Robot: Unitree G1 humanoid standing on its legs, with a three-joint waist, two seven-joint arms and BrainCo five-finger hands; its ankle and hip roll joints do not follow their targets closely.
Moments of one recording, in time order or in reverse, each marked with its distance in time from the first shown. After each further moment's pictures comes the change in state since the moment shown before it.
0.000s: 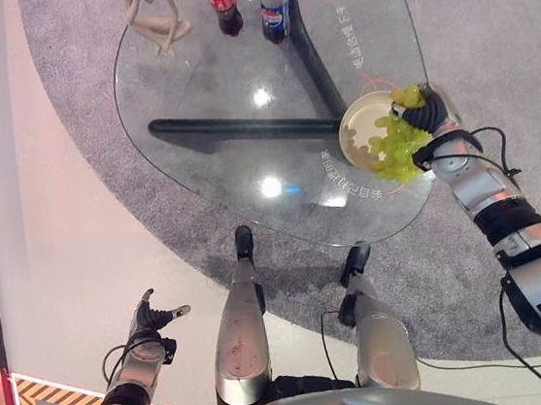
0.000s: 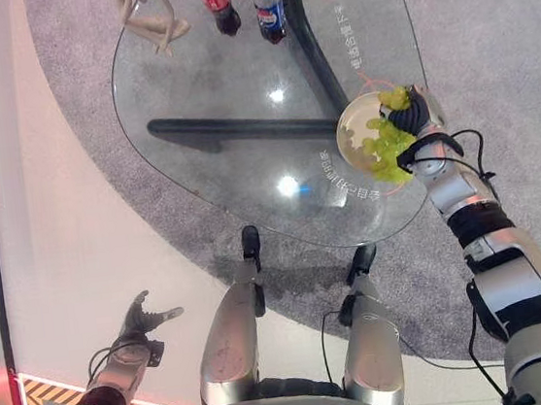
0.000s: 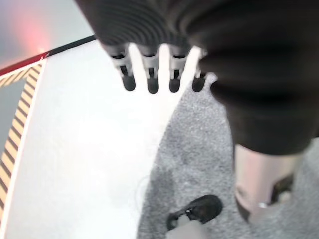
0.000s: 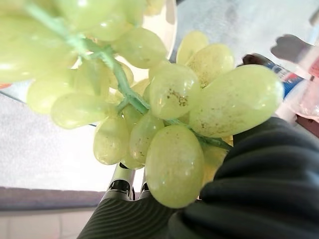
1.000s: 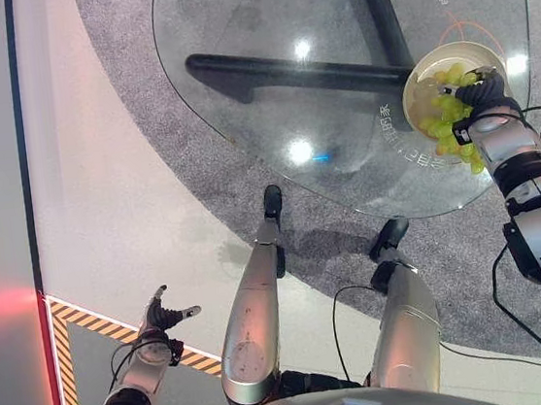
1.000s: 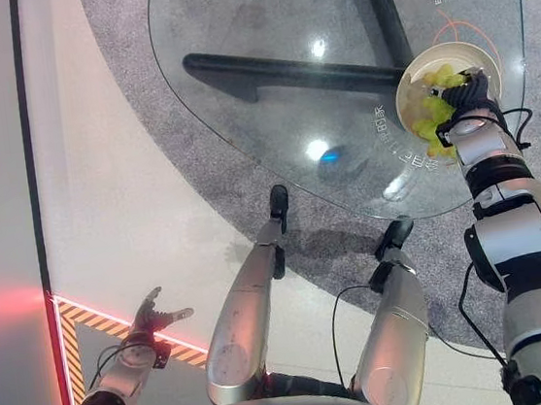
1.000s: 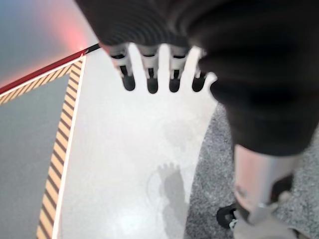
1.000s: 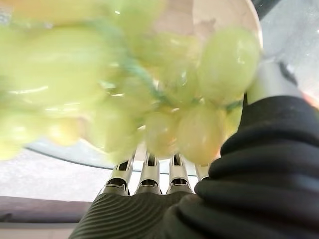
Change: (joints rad) left arm 0.054 0.014 -0.086 -0.085 -0.042 0.003 -0.024; right arm -0.231 -0.011 -0.032 0.410 0.194 0.162 -0.026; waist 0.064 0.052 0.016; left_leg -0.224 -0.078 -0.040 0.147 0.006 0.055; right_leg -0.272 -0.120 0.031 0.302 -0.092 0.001
